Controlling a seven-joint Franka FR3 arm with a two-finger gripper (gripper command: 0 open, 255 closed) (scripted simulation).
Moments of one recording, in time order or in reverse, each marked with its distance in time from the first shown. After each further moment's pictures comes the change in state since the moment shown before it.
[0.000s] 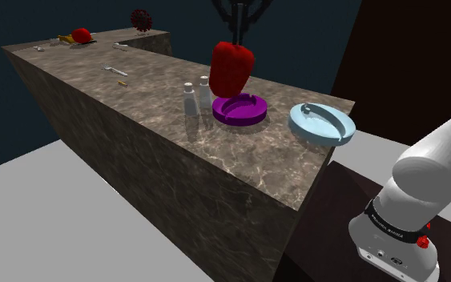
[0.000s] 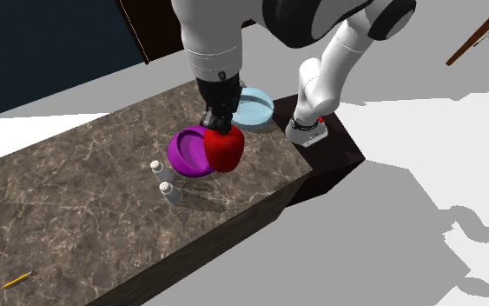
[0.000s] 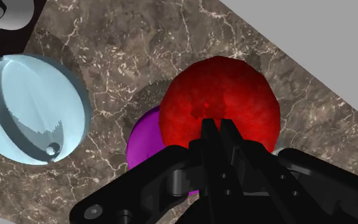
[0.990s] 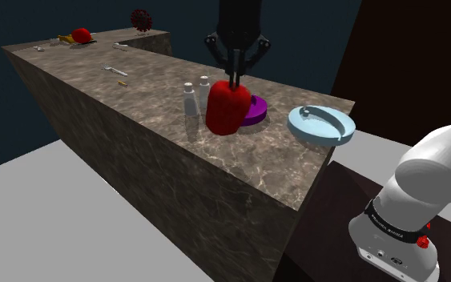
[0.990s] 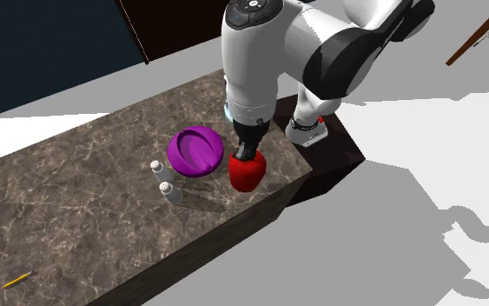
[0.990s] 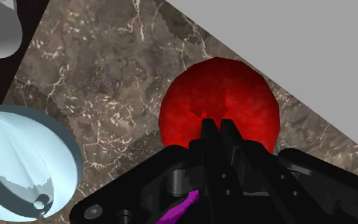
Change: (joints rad) arm 0.059 -0.146 0.055 -0.290 0.081 0.171 0.059
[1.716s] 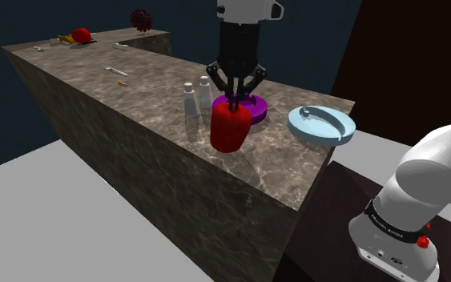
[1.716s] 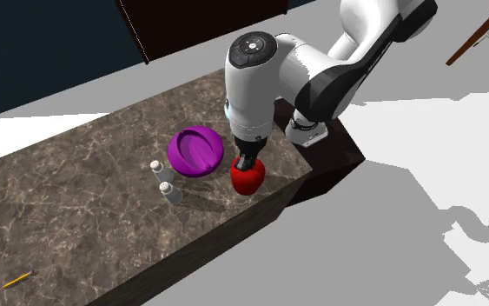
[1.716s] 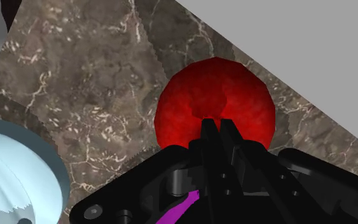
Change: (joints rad) arm 0.012 -0.025 0.015 -0.158 0.021 0.134 -0.019
